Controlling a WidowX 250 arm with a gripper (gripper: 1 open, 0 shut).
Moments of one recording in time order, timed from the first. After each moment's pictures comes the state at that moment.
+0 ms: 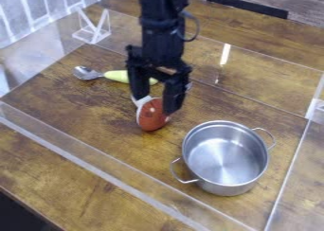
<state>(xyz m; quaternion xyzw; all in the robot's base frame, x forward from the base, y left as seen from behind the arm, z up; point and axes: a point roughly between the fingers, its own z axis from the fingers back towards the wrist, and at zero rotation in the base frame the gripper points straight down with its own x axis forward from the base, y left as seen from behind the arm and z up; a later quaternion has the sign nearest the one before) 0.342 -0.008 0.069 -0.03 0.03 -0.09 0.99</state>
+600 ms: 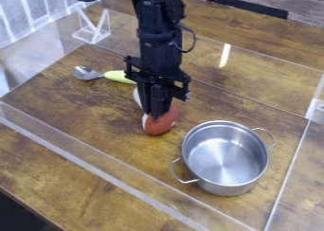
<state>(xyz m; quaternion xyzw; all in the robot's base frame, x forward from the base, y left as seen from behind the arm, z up) 0.344 -0.015 0.056 -0.04 0.02 -0.09 1.00</state>
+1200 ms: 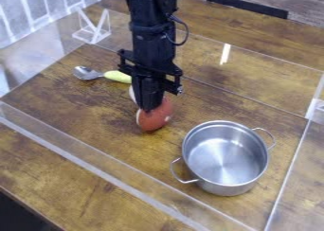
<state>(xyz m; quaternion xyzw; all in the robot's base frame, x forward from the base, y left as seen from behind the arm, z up) 0.336 -0.008 0.065 -0.04 0.04 -0.09 0.99</state>
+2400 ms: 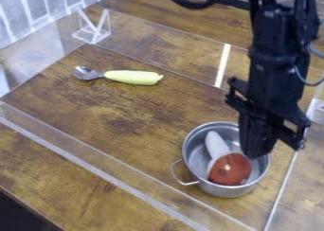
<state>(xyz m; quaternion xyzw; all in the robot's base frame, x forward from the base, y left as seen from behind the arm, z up) 0.317 -0.154 0.079 -0.06 0.04 -0.27 0.96</state>
